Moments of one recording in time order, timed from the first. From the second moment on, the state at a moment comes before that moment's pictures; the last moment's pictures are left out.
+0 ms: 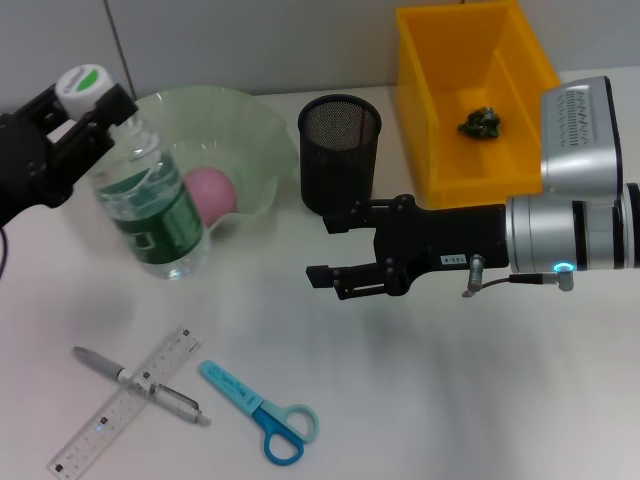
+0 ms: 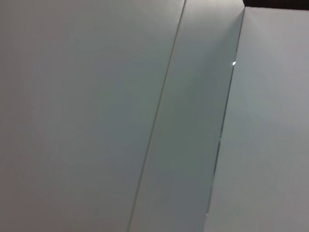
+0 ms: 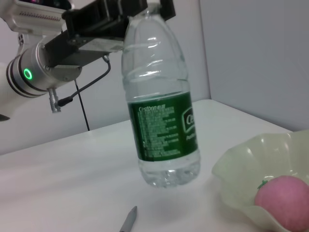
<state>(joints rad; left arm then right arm) -0.42 -2.06 0.77 0.47 1.31 1.69 -1.18 0.56 2.08 -1.13 -0.66 -1.71 -1.34 1.36</state>
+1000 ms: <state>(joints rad) -0.36 -2.07 0.76 0.43 1.30 1.46 -0.98 0.52 2.08 -1.14 -0.65 -1.71 -1.39 1.30</state>
